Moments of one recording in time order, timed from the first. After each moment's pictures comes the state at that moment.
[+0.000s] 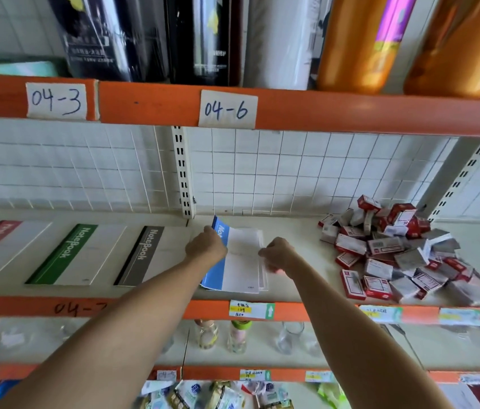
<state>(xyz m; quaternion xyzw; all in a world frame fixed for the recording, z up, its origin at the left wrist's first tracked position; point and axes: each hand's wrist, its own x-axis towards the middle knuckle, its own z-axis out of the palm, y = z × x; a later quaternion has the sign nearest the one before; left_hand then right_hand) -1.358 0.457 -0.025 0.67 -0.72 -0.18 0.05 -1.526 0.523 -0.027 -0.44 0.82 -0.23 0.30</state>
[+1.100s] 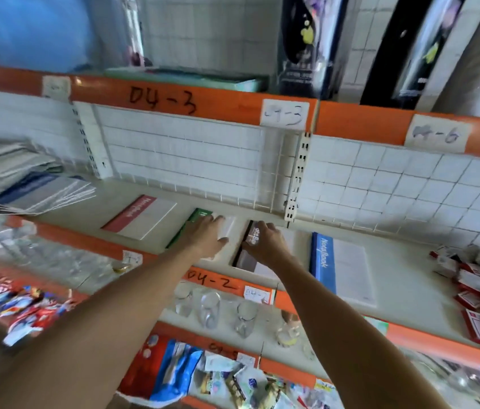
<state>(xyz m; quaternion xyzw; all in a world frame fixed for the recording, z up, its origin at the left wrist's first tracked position) -1.080 0.449 0.008 0.61 -0.79 -0.02 0.06 -1.264 0.476 0.000 -0.68 0.69 -0.20 0.18</state>
